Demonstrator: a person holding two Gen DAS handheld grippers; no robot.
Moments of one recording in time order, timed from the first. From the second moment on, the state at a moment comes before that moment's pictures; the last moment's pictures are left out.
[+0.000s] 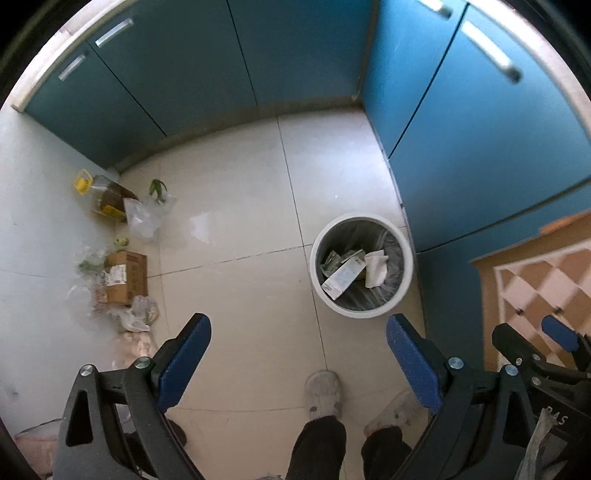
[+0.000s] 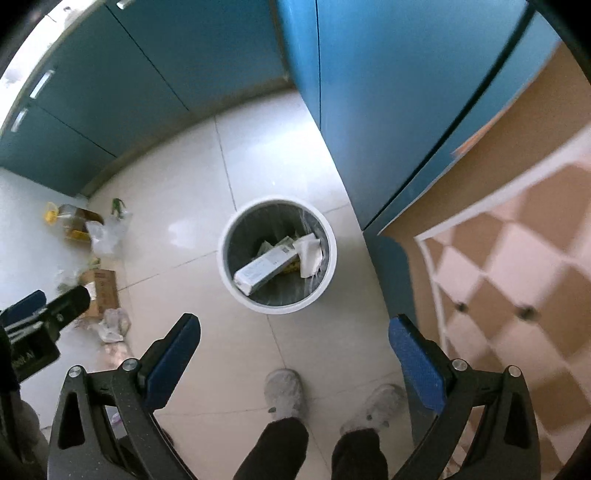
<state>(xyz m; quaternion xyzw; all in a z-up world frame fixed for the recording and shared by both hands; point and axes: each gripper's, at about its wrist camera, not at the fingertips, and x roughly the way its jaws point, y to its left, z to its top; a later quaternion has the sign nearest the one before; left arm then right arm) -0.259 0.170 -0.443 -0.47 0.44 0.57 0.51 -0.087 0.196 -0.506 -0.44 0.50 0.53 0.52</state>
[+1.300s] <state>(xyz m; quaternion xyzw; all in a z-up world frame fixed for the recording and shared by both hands) 0.104 -0.019 -0.237 -0.31 0.55 0.37 0.68 0.251 -0.121 -0.199 -0.22 0.57 0.42 0.67</state>
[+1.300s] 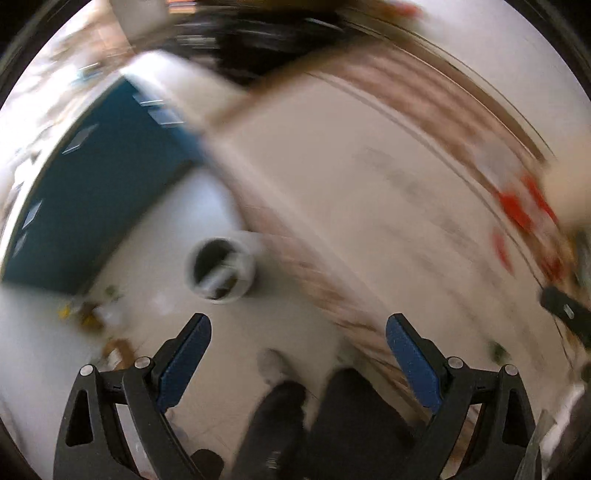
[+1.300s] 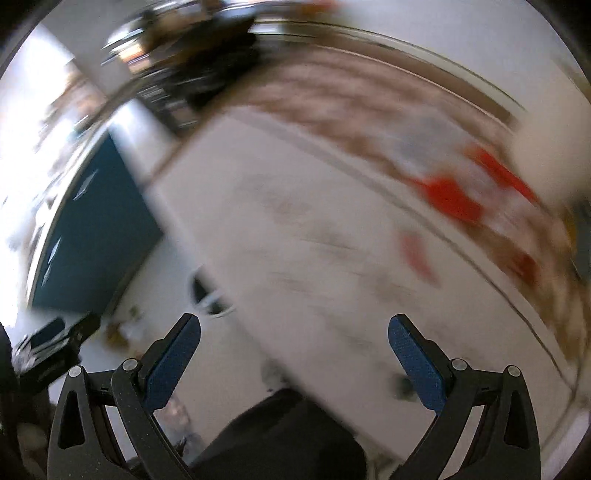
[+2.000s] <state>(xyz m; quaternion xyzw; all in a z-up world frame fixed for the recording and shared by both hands) 0.273 -0.103 -0.290 -0.22 0.63 0.24 0.71 0.417 -0.303 -0.273 -0.09 0.66 0.24 0.70</state>
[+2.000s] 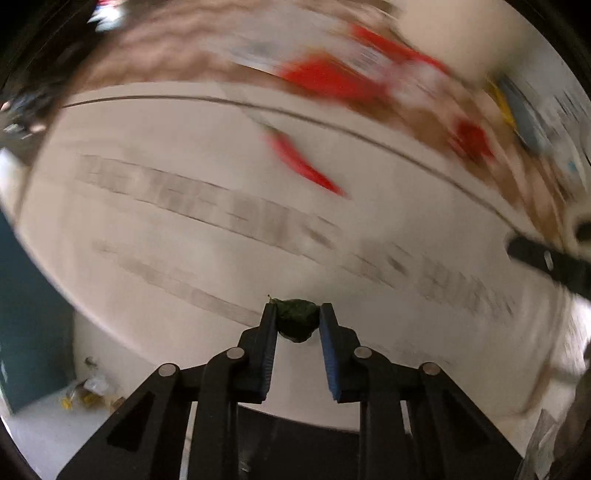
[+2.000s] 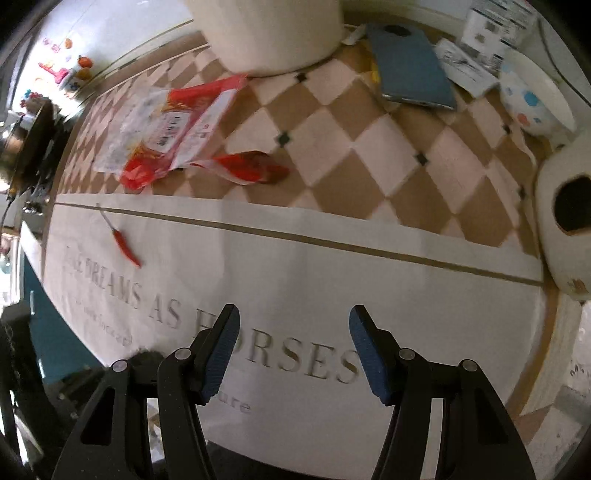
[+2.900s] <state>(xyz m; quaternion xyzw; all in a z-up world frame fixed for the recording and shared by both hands) 0.168 0.030 -0.243 -0.25 0.52 0.43 0.70 0.318 -0.066 -0.287 -0.25 0.56 0.43 0.66</state>
